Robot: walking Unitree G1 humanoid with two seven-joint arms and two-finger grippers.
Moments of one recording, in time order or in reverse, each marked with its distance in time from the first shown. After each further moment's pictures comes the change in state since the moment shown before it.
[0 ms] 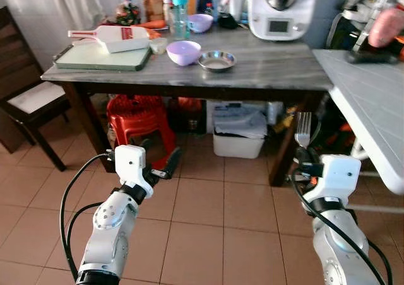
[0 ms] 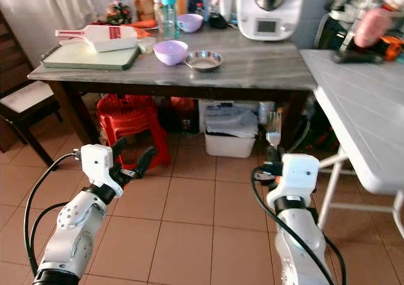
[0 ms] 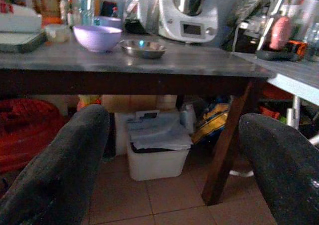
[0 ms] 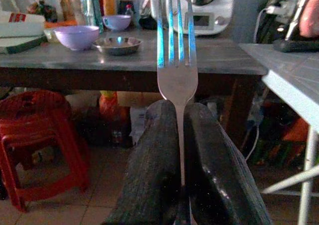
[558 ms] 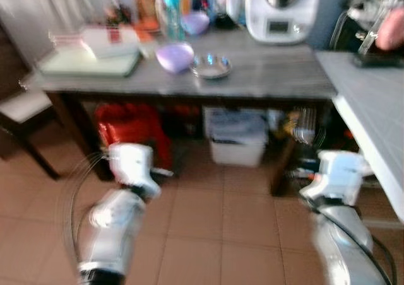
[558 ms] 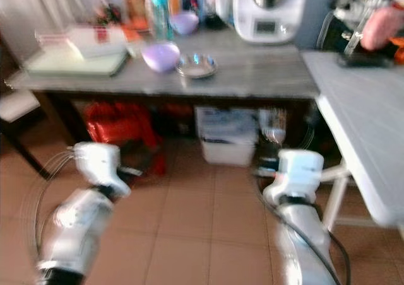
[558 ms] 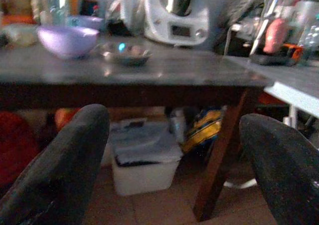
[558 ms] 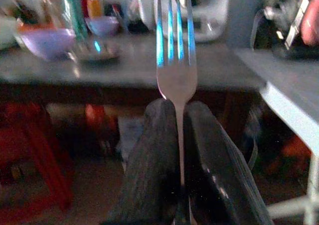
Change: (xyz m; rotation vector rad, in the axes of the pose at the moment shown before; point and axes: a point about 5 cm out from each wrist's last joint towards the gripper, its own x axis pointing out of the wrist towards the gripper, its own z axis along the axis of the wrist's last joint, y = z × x) left arm 0.005 -0.014 -0.002 -0.030 0.000 -0.053; right arm 0.003 -0.005 0.000 -0.016 -0.002 -0.012
